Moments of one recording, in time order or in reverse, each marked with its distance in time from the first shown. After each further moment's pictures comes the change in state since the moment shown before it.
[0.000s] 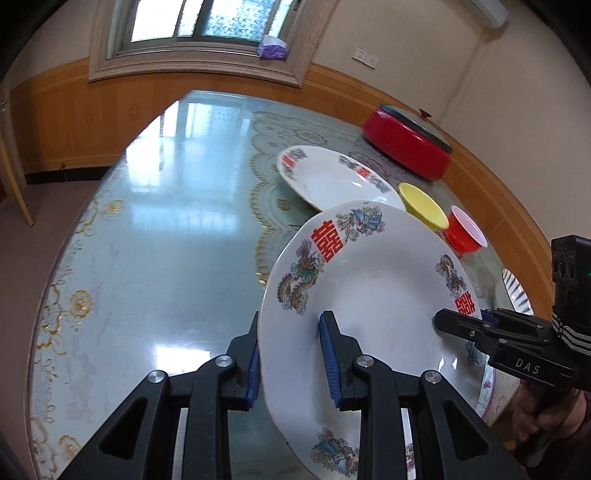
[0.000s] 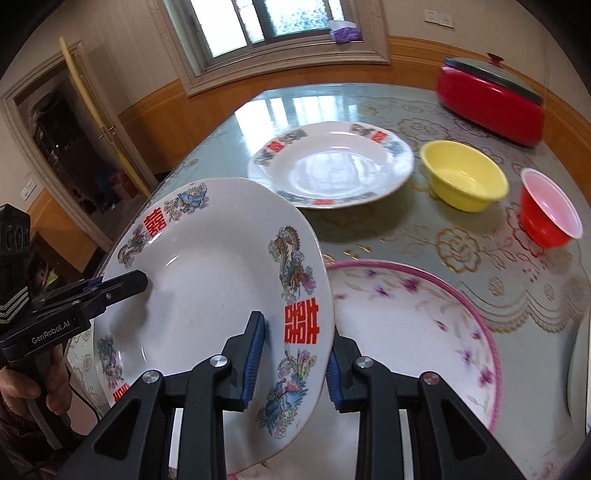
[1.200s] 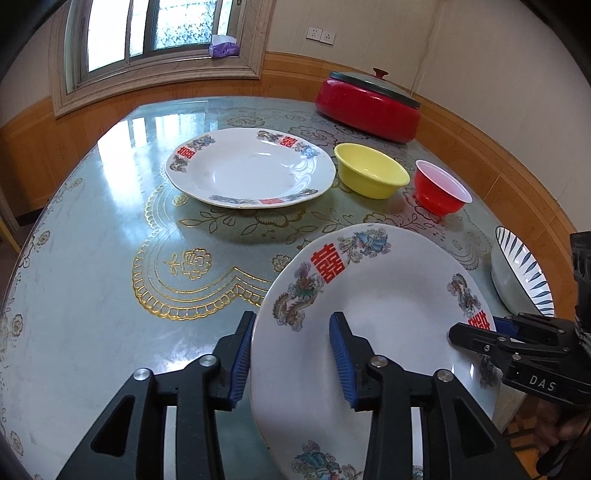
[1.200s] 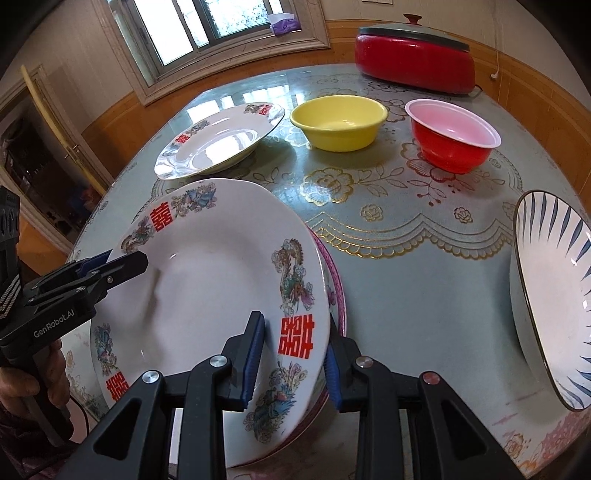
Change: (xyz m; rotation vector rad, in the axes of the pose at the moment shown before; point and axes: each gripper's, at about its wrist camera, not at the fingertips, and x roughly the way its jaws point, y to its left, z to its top) left arm 0.057 -0.109 -0.010 0.150 0.021 0.053; right arm -0.030 -0.092 -0.048 0.091 0.024 -0.089
